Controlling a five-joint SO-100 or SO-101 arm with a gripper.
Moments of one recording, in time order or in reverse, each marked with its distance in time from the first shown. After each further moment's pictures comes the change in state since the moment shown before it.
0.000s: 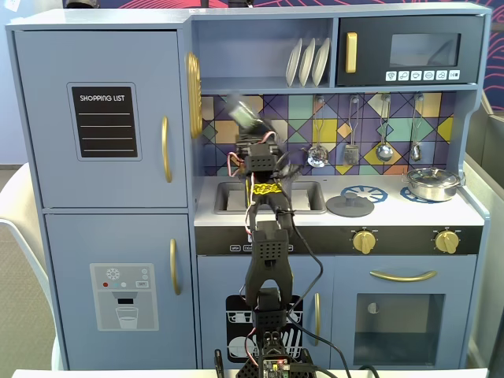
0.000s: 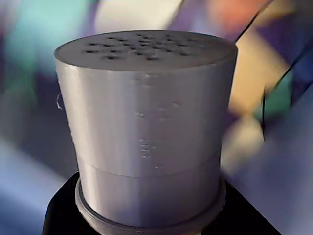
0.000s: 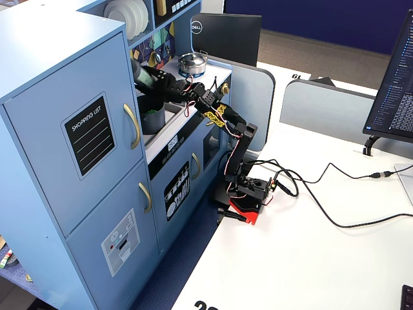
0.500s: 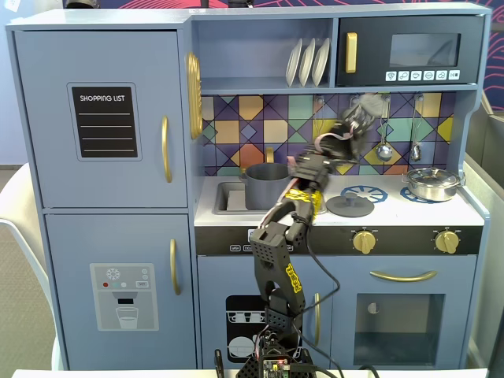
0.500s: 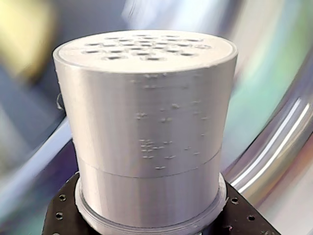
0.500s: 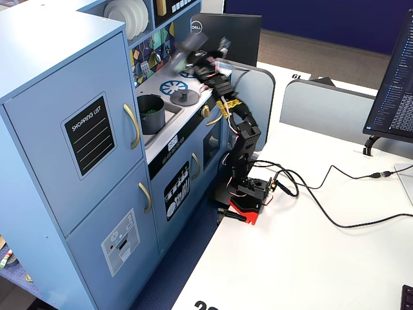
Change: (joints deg) arm 42.5 1.8 9.1 -16.7 -98.4
